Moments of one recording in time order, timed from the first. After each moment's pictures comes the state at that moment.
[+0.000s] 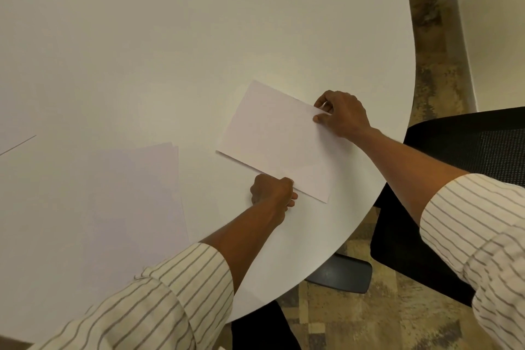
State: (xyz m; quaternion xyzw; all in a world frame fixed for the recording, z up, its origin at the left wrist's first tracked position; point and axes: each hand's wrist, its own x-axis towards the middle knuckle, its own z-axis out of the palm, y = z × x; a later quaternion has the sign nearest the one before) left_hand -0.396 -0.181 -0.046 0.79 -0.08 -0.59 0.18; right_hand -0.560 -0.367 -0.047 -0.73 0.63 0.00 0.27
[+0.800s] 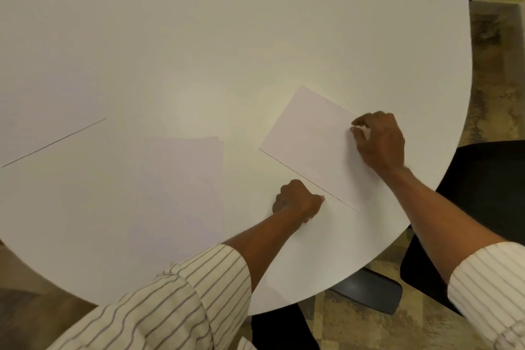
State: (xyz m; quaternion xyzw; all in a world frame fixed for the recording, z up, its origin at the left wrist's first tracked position) left_hand -0.361 -0.164 -0.023 0.78 -0.29 -0.55 0.03; right_hand -0.535 -0.312 -0.050 -0.74 0.63 -0.15 0.15
